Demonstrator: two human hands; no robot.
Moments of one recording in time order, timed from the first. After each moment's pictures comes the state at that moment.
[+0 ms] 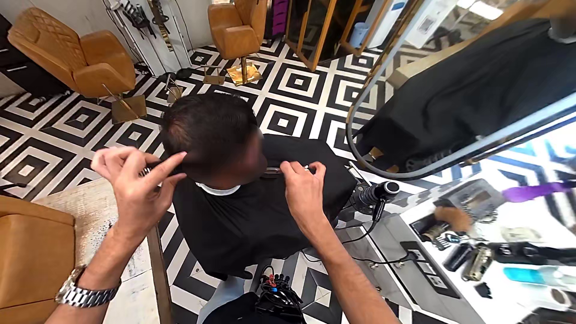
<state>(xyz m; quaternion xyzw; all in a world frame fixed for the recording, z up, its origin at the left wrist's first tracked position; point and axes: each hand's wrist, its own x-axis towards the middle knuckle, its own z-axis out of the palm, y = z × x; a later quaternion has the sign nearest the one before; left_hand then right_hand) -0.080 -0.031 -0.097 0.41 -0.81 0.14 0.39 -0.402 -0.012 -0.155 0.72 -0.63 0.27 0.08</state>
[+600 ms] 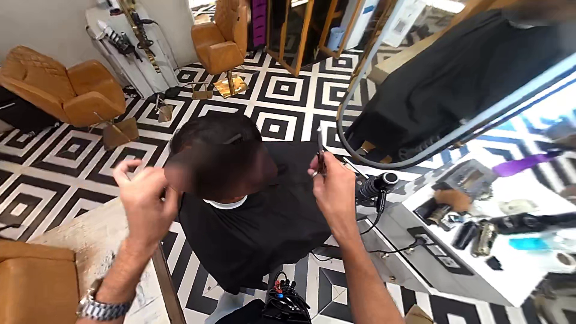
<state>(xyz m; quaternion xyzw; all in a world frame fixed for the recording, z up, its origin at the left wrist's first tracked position) -0.064 -0.056 -0.083 0.39 -0.83 0.06 0.39 -0.414 0.004 -0.113 0.59 -0.70 0.40 -0.04</state>
